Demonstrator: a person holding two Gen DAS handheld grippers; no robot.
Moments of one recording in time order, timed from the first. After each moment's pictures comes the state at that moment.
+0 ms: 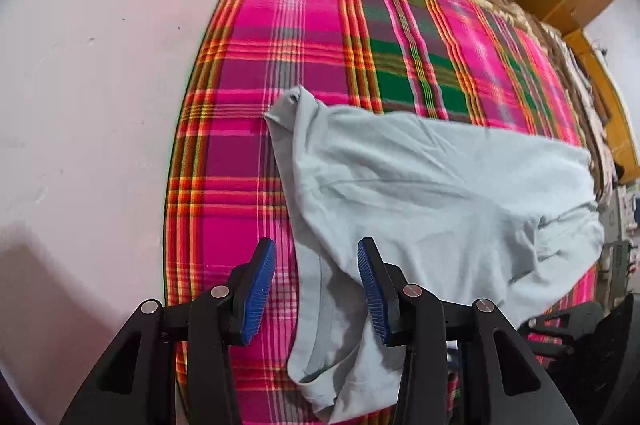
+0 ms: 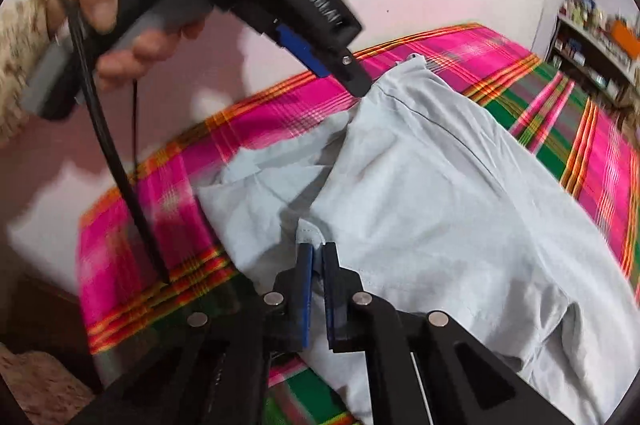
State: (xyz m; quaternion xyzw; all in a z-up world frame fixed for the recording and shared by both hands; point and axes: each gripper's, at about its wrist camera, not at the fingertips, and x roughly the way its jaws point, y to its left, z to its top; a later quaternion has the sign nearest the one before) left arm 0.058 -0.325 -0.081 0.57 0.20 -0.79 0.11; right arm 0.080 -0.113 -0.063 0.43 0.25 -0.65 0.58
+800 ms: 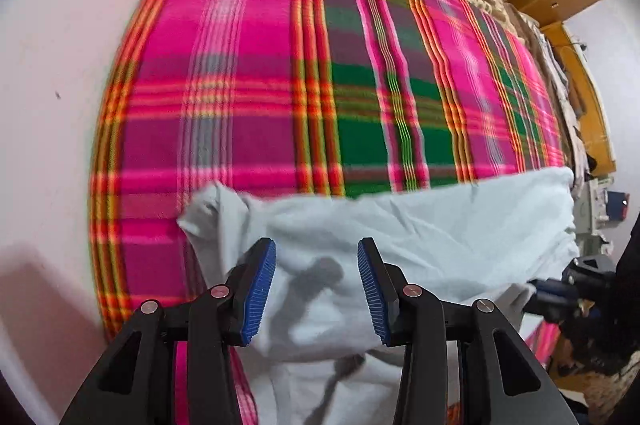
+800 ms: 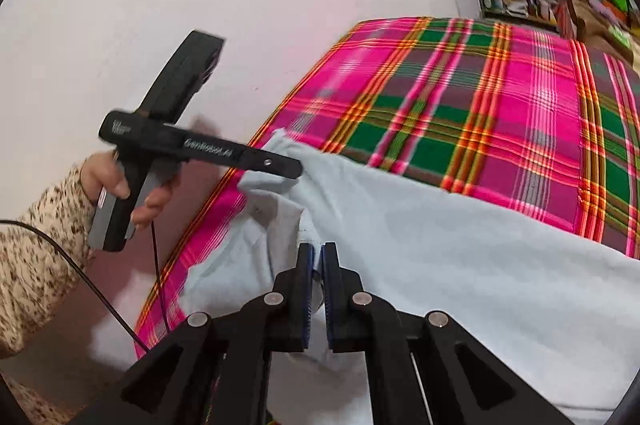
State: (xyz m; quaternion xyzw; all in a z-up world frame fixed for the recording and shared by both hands) left arm -0.011 -0.359 -0.084 0.60 0.23 -0.77 0.03; right arm -0.067 -0.068 -0.028 0.51 0.05 -0.68 0.52
